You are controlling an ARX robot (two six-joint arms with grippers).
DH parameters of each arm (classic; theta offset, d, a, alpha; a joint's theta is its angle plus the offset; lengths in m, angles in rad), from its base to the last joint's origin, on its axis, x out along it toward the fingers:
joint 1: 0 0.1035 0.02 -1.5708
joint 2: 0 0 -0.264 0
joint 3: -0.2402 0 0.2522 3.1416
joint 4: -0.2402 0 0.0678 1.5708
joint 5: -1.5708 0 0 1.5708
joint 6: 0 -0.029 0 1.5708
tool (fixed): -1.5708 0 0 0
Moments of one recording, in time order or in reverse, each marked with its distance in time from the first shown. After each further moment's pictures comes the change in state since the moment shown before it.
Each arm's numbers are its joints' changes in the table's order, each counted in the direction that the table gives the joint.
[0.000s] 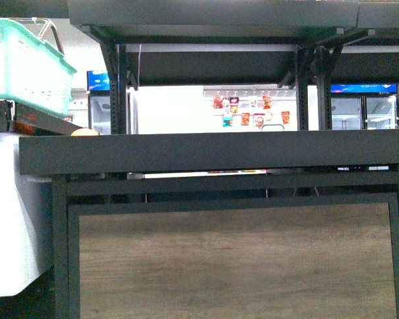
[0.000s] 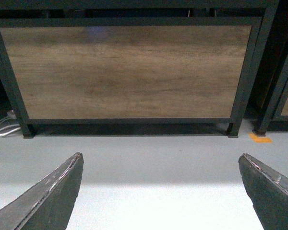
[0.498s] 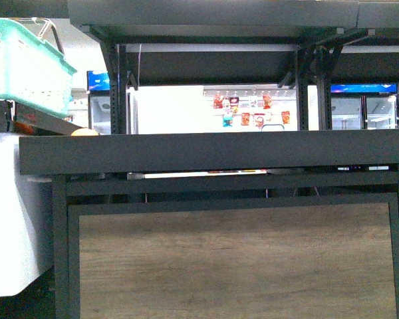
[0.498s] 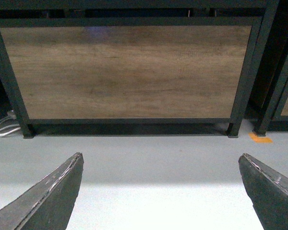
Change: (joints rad) left arm 0.000 0.000 0.000 0.000 0.000 0.000; right arm 0.000 0.000 0.000 0.000 0.000 0.000
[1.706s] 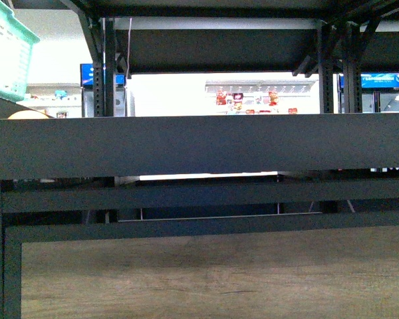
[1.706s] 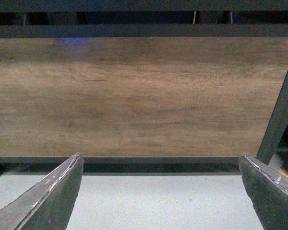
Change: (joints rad) left arm 0.000 0.000 0.000 0.000 0.000 0.000; right arm 0.000 0.000 0.000 0.000 0.000 0.000
